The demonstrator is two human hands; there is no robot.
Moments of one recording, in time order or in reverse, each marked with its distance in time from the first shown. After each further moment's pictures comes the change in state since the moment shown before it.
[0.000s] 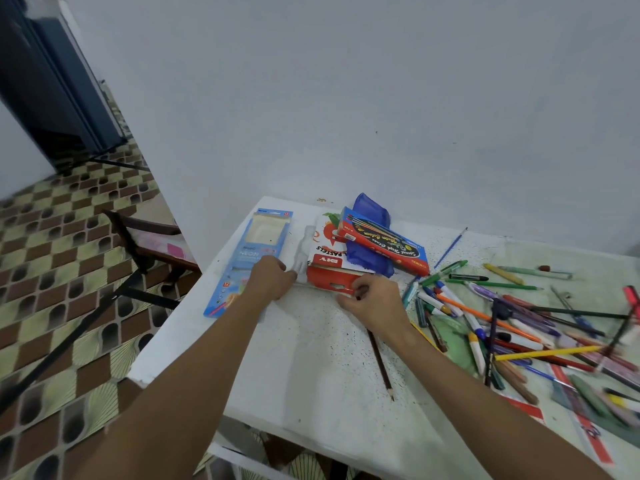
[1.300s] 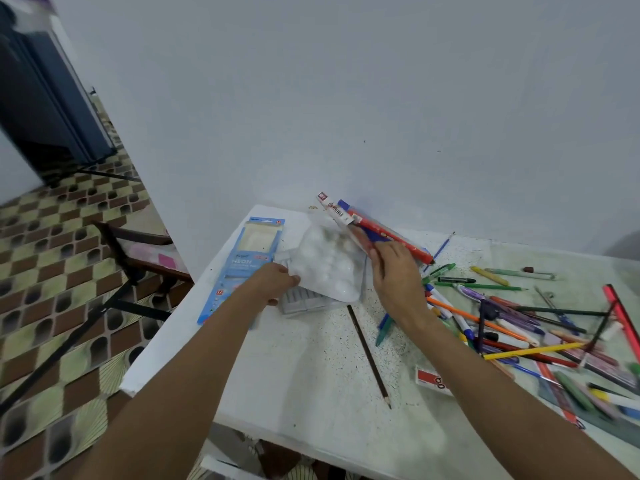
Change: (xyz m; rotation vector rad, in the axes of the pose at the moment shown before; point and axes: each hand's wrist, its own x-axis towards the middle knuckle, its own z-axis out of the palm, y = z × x) left_hand -0.011 0.018 -0.011 -0.163 -0.250 -0.057; right_hand 0.028 0.015 -0.036 -0.225 0.374 -0.312
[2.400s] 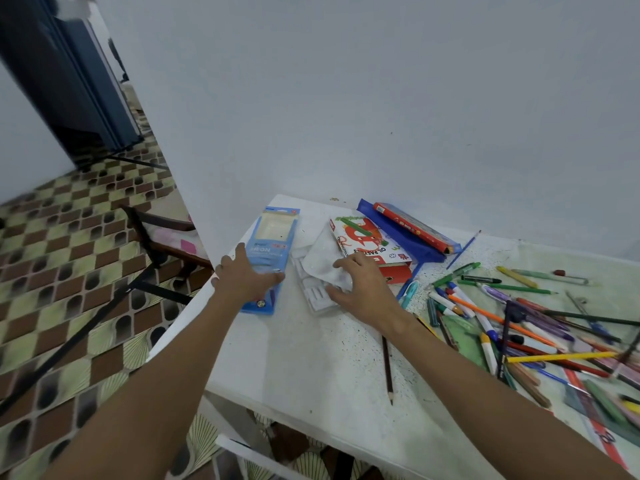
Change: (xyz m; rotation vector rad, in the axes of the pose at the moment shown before) left_hand 0.013 -0.071 -0.045 0.313 0.375 -0.077; right_hand -0.018 -0.051 0.039 0.161 -0.404 -0.060
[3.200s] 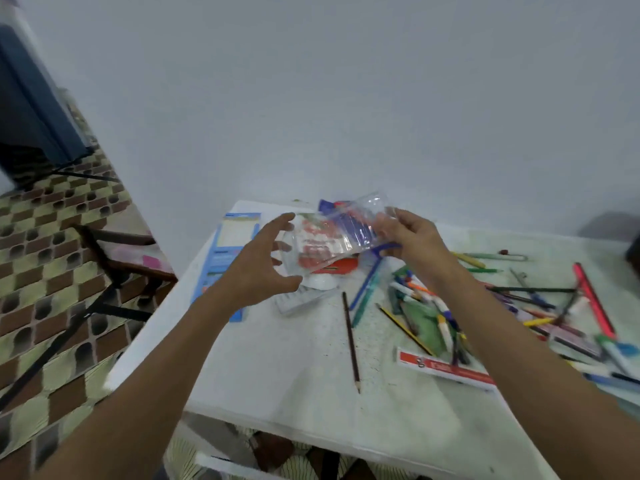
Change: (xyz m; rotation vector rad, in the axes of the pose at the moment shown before) left_hand -0.087 0.085 -0.026 -0.473 -0.258 0.732; right_hand -0.021 0.020 -0.135 0.887 0.211 0.355
